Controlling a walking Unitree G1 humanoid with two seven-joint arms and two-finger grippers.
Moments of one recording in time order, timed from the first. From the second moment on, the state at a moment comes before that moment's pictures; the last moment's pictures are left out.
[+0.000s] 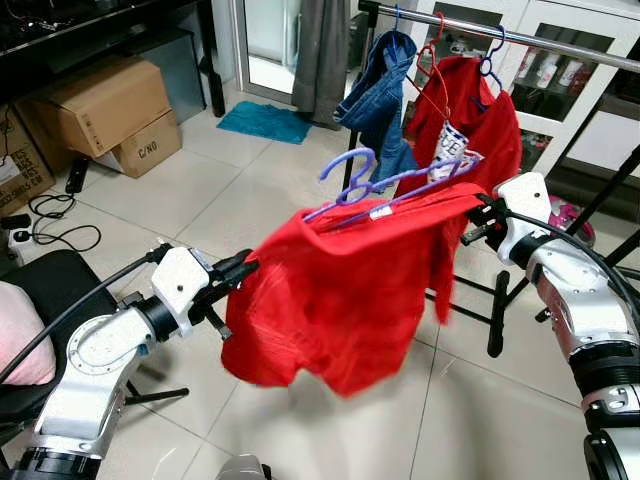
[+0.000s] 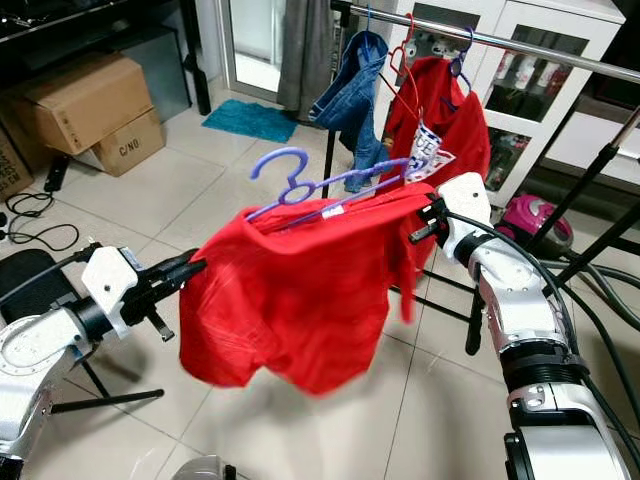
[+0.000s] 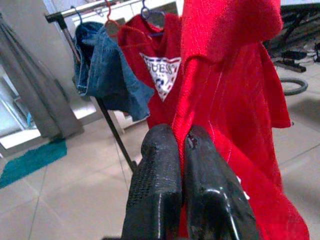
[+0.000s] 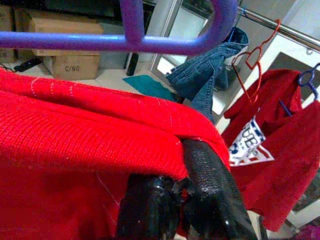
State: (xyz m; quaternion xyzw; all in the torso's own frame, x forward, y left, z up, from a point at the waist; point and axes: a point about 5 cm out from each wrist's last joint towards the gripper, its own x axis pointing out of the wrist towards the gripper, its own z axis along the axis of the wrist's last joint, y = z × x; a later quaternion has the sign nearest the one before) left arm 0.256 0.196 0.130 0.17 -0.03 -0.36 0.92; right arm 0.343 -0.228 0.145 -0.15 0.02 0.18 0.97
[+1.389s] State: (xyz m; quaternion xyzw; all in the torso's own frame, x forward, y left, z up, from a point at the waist) left arm 0.225 0.224 0.125 -0.03 0.24 -0.49 0.84; right arm 0.347 -0.206 0.152 -0.21 -0.01 0.21 0.96
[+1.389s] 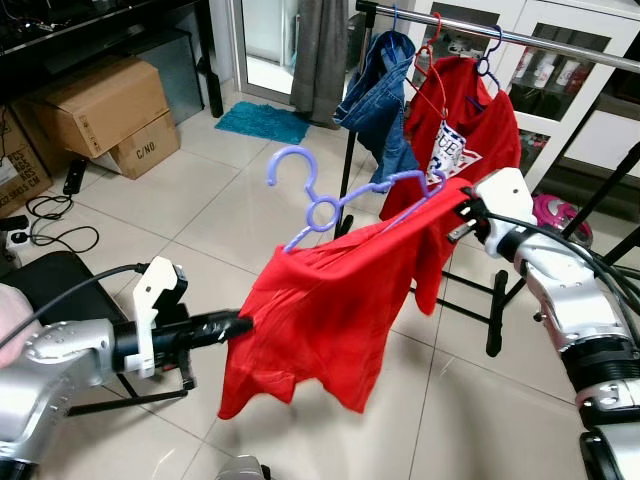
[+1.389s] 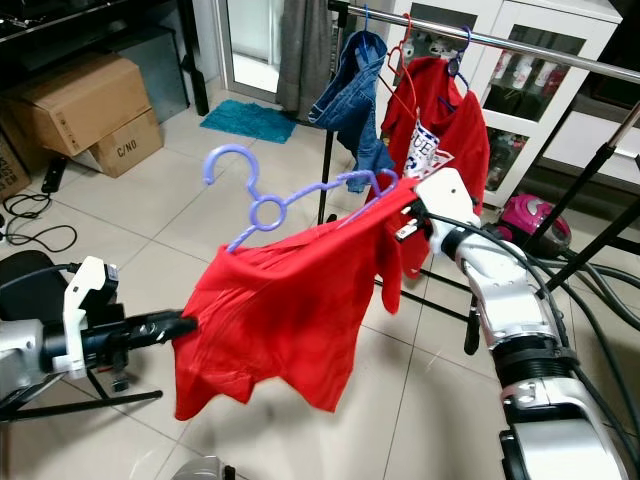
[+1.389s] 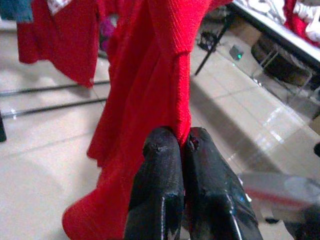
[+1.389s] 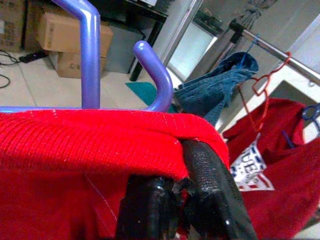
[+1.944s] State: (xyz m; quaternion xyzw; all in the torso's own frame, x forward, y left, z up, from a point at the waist) left arm 0.233 0.239 0.132 0.07 0.26 -0.47 0.84; right arm 0.346 -0.195 0.149 -0.22 0.00 0.23 0.95
